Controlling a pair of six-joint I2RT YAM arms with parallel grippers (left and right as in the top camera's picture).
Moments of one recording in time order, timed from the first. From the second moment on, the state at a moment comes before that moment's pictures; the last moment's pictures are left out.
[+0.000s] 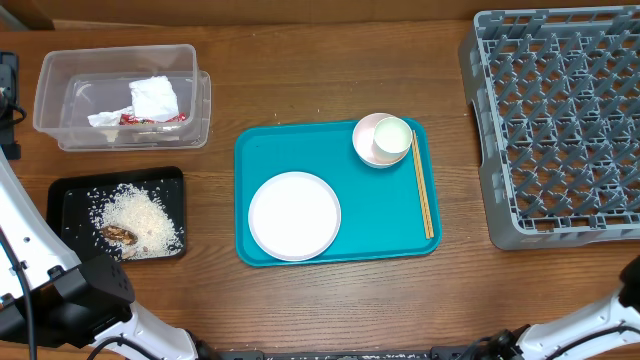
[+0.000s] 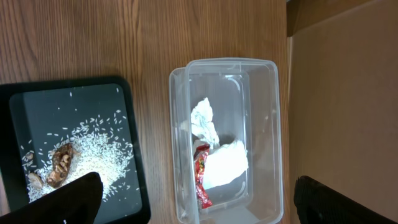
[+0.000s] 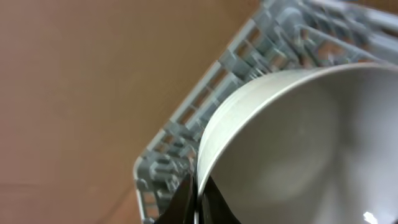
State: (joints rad) left arm 0.54 1.88 2.28 -1.38 -0.12 -1.07; right arm -0.89 2.02 1.95 -0.59 -0.80 0.36
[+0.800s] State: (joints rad) left arm 0.54 1.88 2.28 -1.38 -0.12 -1.07; right arm -0.98 2.19 1.94 -0.49 -1.00 0.54
